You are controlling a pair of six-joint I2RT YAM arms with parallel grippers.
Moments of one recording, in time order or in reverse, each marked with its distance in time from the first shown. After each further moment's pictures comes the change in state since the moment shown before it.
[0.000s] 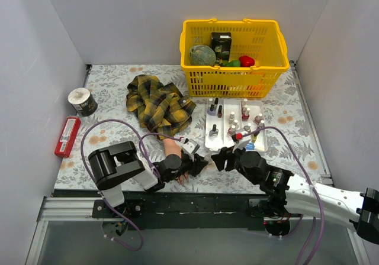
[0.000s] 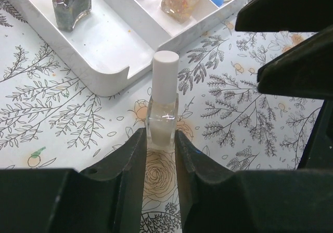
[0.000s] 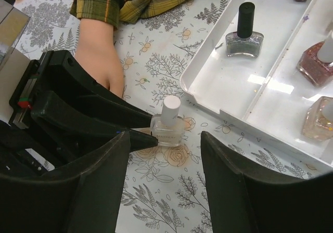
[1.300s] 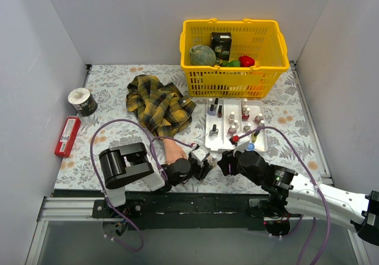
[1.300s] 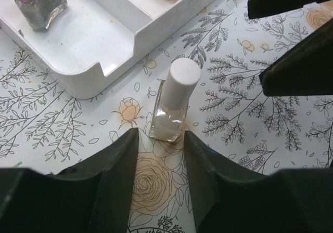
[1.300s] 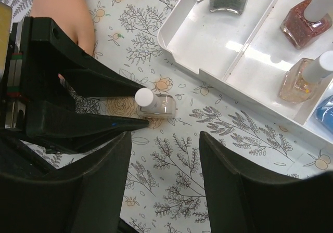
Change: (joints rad) left arm -0.082 0.097 0.074 -0.052 -0.082 0.144; right arm 0.000 -0.053 0.065 -0.314 -0.023 -0.038
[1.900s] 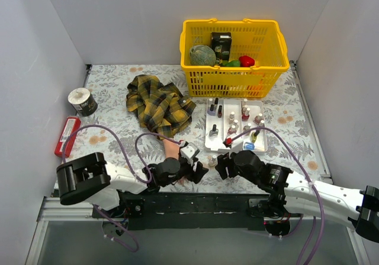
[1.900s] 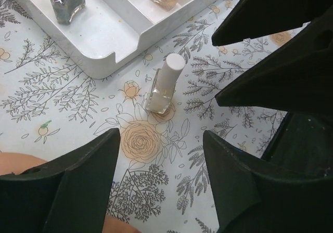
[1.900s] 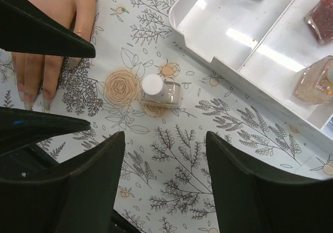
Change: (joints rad) left arm -0.011 -0.403 -0.084 -0.328 -0.007 -0.098; right arm 0.000 0.077 0.003 0.009 -0.067 -0.063
